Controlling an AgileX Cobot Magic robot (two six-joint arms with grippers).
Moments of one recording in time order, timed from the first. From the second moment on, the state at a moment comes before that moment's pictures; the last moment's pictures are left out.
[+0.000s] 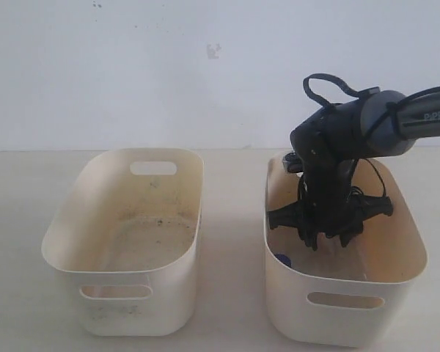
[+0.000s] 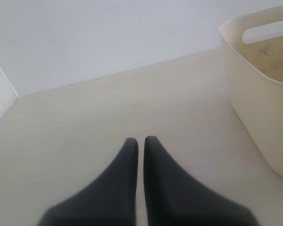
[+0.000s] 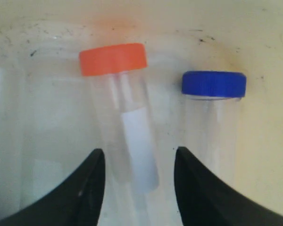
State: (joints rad) left arm -0.02 0.00 0.00 0.23 0.29 0.02; right arm 0.48 2.10 -1.44 -0.36 0.88 0.67
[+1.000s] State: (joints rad) left arm -0.02 0.00 0.00 0.23 0.29 0.02; right arm 0.47 2.12 -1.44 -0.30 0.85 0.64
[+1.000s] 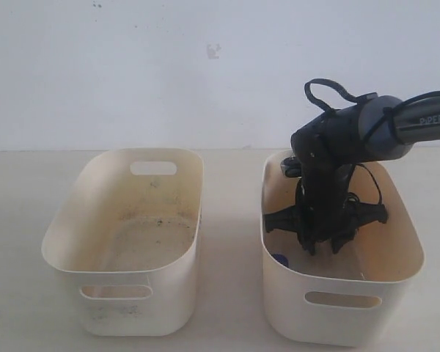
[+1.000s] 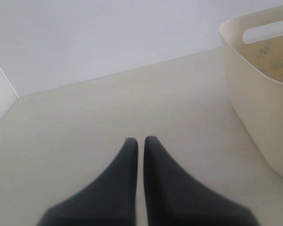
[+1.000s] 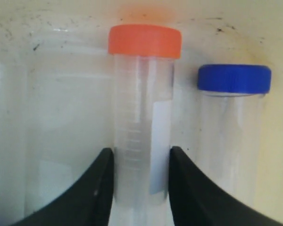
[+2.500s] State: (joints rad) left arm -0.02 0.00 0.00 0.23 0.29 0.02; right arm 0.83 1.76 -1.51 -0.19 0.62 0.63
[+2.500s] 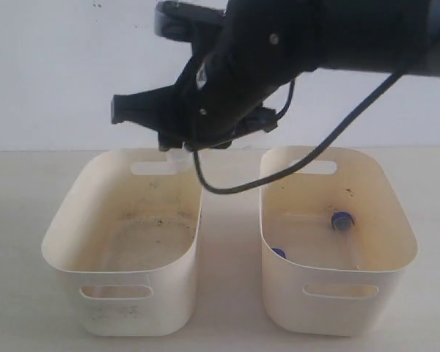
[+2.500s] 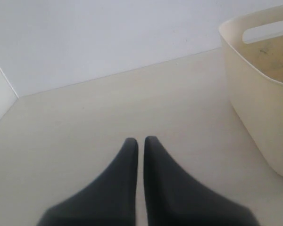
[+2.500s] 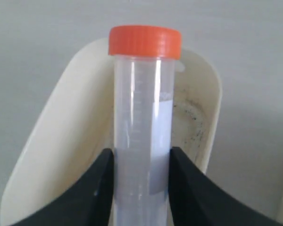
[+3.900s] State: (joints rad) left arm -0.02 0.00 0.00 0.23 0.29 0.02; right arm 0.57 1.78 -1.51 -0.23 0.77 0.67
